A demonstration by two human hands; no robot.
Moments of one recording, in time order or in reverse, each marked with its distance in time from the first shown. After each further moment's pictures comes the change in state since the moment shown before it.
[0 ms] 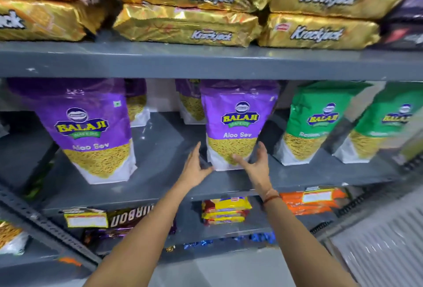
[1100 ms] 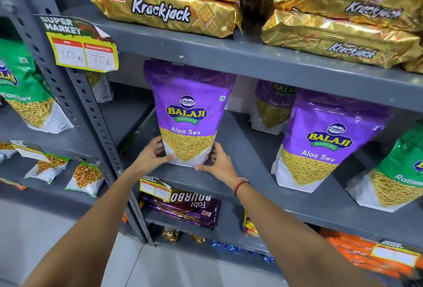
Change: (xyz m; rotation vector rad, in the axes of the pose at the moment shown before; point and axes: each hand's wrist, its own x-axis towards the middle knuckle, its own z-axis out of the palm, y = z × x) left_hand -0.096 -0.120 -0.236 -0.233 0.306 -0.250; right_hand -0.056 -0.020 0.238 -0.226 -0.783 -0.125
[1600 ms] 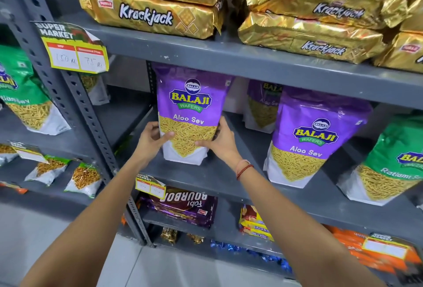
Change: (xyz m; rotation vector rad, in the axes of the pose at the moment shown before) left_hand -0.001 0.050 0.022 -0.191 0.216 0.139; right_hand 0.002 -0.062 -0.039 0.119 0.151 -0.137
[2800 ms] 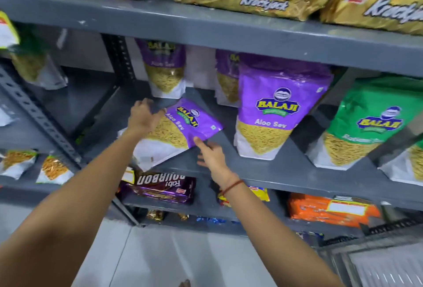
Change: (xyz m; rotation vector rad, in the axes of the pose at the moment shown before) left_hand 0.021 0.017 0.080 0.701 0.043 -0.042; right_hand -0.079 0.046 -0.037 0.220 0.148 0.609
